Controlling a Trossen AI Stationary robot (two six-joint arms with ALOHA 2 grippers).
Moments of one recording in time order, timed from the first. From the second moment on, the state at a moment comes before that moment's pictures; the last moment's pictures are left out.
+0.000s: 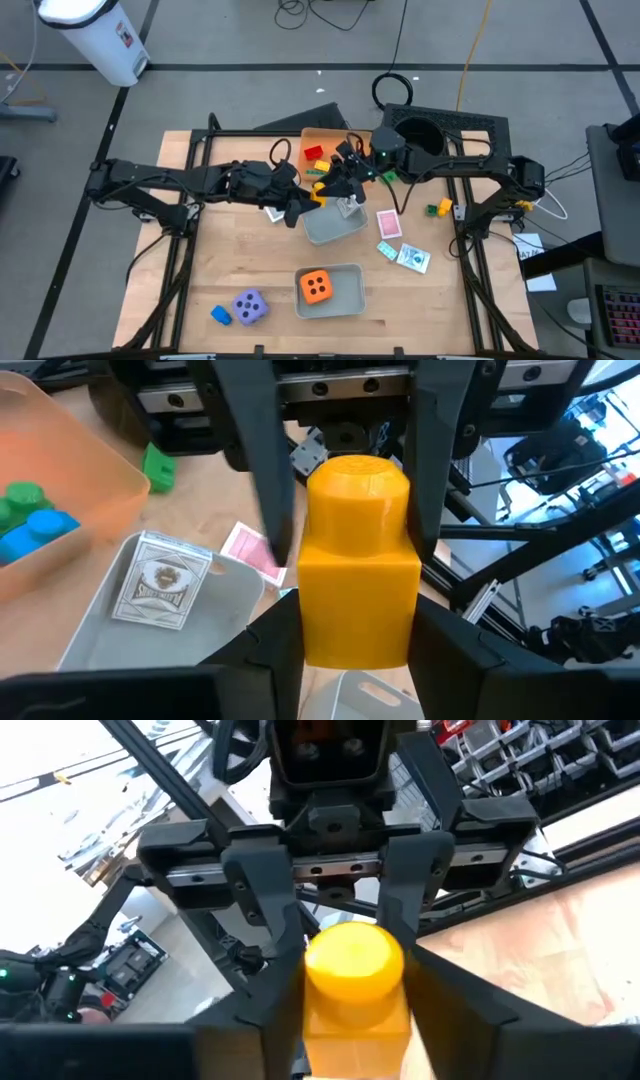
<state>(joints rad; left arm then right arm) -0.03 1.32 1.15 -0.20 -0.05 -0.68 -0.26 1.54 1.11 0.42 -0.68 0.63</state>
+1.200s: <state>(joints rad) 0.06 1.32 1.15 -0.20 0.08 -0.64 -0.26 1.54 1.11 0.48 -0.65 0.54</state>
